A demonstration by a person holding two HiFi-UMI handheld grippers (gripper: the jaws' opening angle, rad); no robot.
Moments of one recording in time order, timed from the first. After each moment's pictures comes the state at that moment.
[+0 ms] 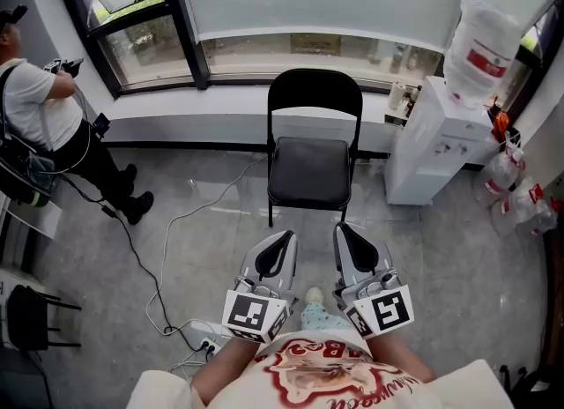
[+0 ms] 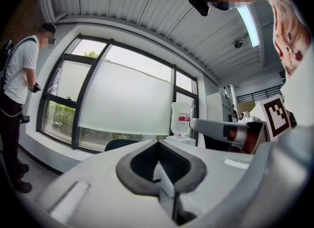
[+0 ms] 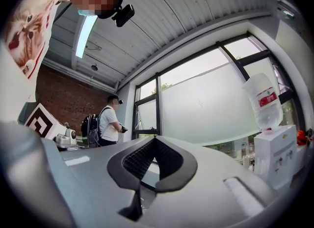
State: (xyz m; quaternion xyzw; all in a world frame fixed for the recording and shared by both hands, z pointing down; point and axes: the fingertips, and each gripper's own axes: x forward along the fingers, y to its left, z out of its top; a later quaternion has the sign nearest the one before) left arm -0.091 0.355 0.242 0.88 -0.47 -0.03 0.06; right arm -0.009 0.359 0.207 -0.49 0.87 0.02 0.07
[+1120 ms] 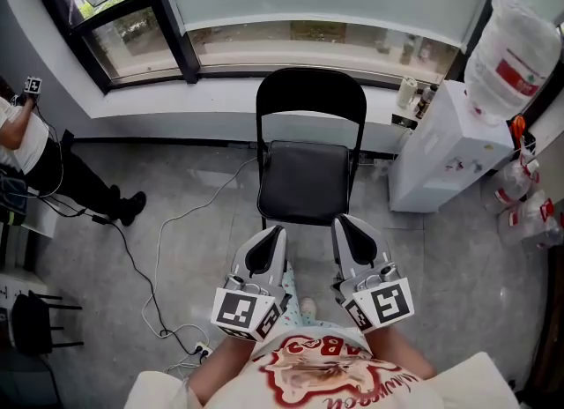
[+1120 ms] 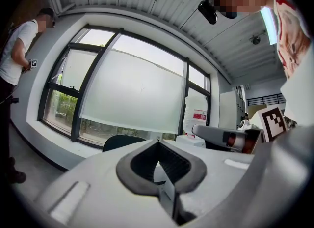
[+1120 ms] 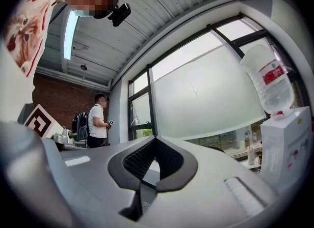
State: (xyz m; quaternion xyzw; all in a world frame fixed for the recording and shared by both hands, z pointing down) left arm -0.052 0.195 0.265 0.86 -0.50 -0.03 0.11; right arm 0.046 0.189 0.242 -0.48 0.87 -0.04 0.06
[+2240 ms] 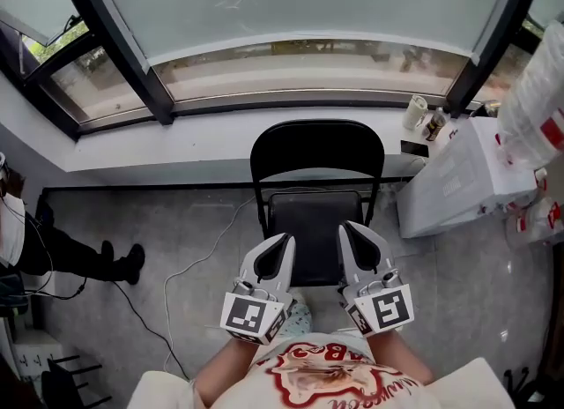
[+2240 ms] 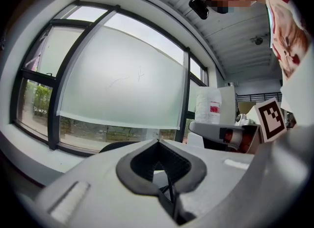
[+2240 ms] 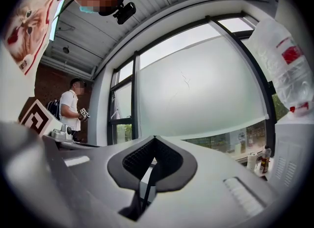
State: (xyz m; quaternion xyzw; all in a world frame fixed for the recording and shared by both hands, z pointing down) left arm -0.076 -0.085 0.302 0.90 -0.43 0.01 0.11; right arm 0.017 -0.082 0.278 -0.55 0.83 -0.04 0.03
